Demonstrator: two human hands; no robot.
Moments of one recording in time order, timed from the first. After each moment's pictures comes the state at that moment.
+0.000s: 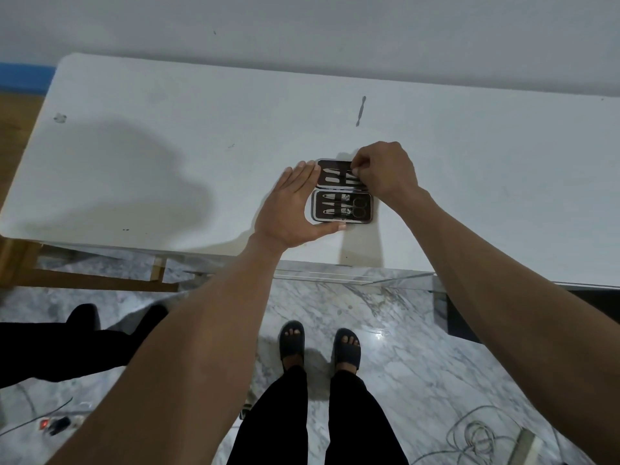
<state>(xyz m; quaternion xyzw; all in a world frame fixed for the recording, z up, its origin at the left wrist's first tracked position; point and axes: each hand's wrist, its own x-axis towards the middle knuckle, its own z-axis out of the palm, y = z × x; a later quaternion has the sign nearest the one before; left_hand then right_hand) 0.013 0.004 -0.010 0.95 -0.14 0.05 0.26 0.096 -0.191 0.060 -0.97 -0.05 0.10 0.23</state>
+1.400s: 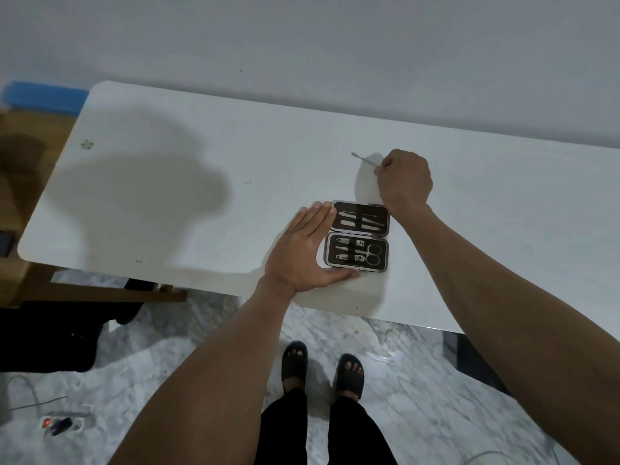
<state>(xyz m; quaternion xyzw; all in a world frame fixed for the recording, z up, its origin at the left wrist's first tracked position) 0.018 0.003 -0.008 0.96 -0.12 0.05 0.26 0.176 -0.175 0.035 -0.98 0.08 0.02 0.18</state>
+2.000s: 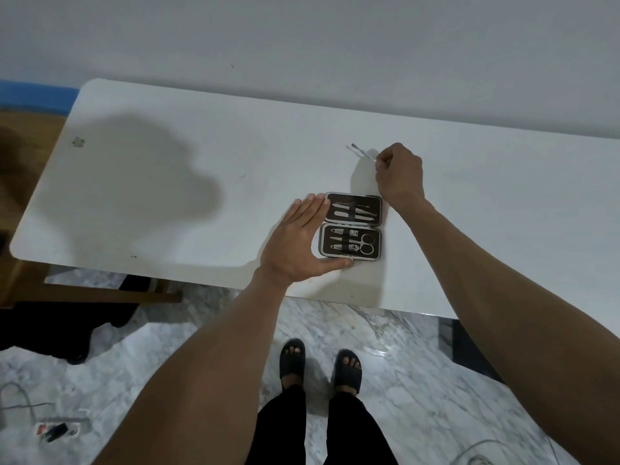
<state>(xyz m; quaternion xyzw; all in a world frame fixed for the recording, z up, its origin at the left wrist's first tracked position) 0.019 0.005 -0.007 0.96 -0.12 0.03 0.26 0.161 -0.187 0.044 -0.93 0.09 0.04 0.35</state>
